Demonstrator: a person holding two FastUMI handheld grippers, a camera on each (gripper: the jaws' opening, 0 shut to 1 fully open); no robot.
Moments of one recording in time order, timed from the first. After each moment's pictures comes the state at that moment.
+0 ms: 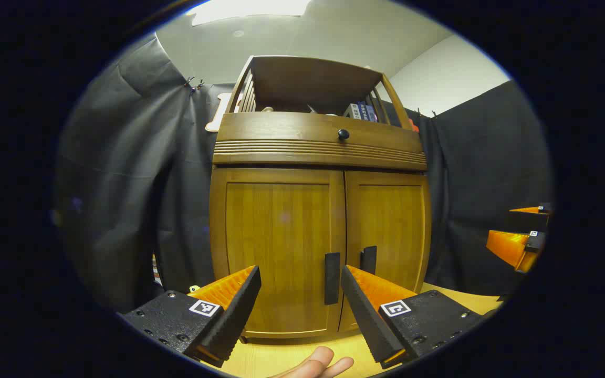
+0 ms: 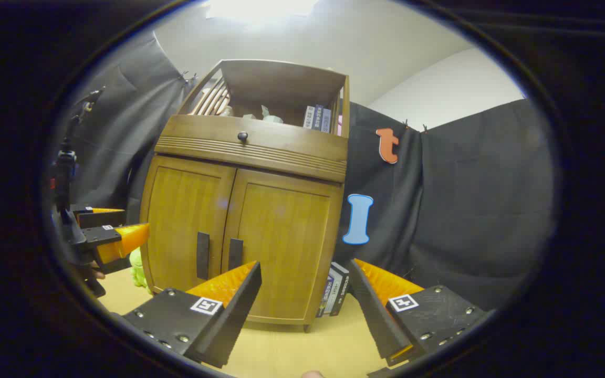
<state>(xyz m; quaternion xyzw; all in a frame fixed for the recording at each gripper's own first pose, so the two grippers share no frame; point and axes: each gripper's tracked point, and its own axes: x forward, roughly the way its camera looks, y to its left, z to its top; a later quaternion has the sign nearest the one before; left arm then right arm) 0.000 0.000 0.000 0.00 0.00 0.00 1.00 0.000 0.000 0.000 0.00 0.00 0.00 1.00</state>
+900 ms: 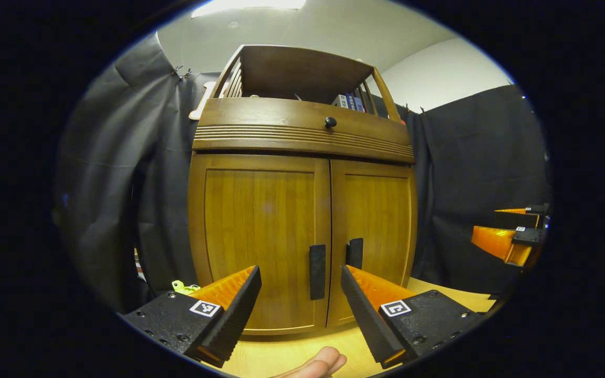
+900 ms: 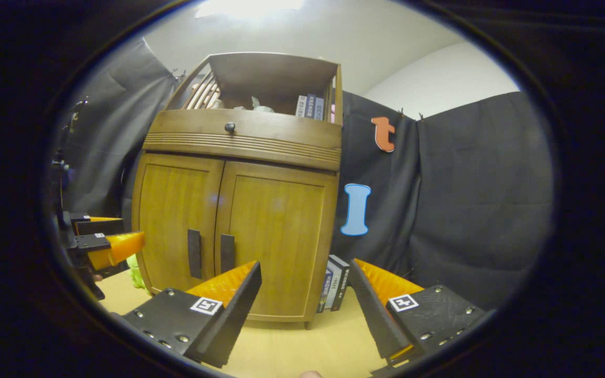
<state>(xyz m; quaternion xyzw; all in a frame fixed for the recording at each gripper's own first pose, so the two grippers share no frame) 0.012 -0.006 -0.018 -0.02 0.04 -0.04 1.00 0.027 -0.013 -0.007 0.02 0.02 -0.01 1.00</state>
